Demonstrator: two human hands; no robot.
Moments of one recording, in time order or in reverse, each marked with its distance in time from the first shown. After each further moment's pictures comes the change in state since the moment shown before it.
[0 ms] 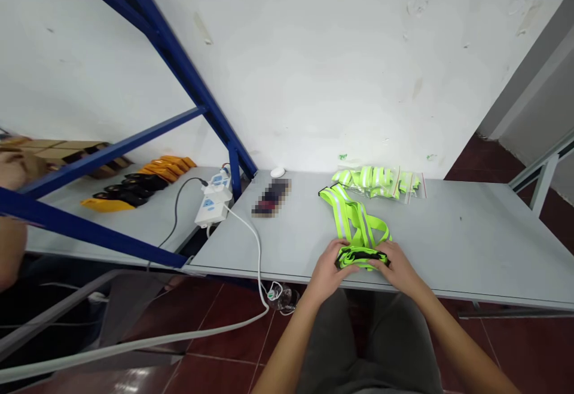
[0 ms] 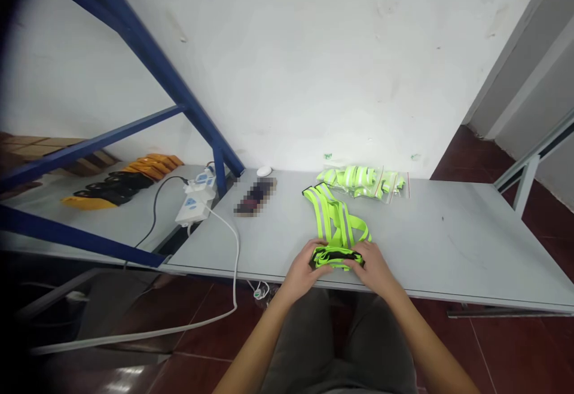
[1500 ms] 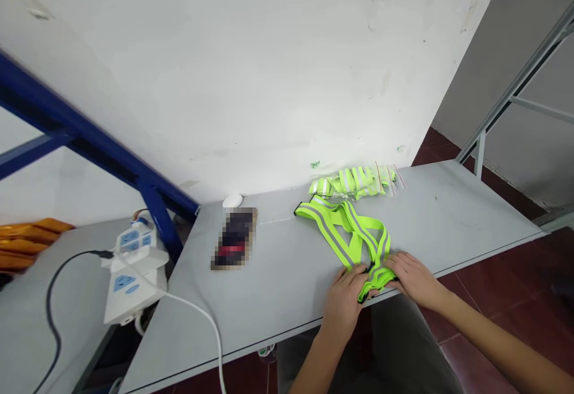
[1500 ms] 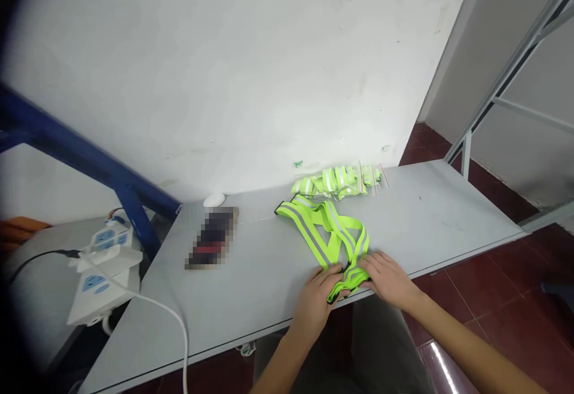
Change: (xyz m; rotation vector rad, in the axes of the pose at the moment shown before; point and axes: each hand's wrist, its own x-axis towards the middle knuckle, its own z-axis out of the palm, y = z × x) left_hand 0.002 -0.031 -0.006 0.254 -0.257 0.429; right_hand -0.032 -0.030 0.009 -0.535 -0.065 -0.065
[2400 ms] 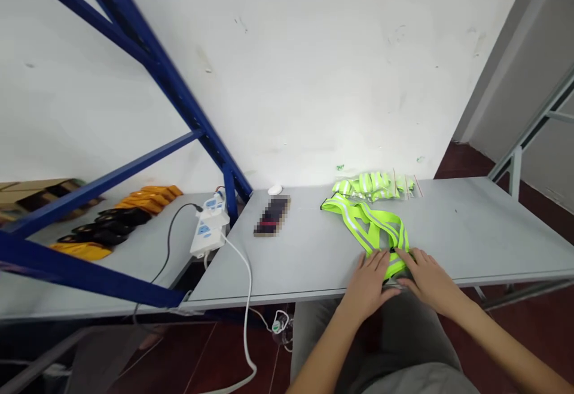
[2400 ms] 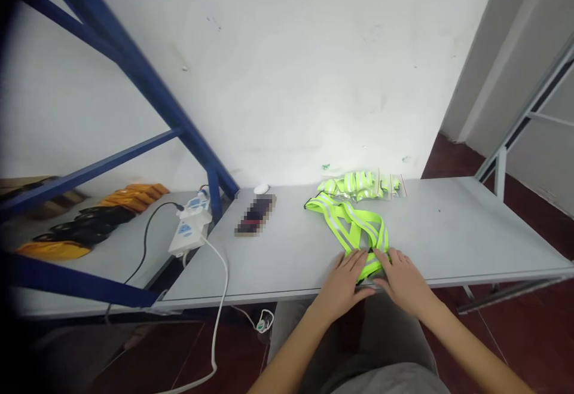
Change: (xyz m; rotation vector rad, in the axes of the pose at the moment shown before) left_hand 0.018 0.045 0.028 0.227 -0.167 -0.078; right_hand -0.022 0.015 -0.017 -0.107 -0.032 0.147
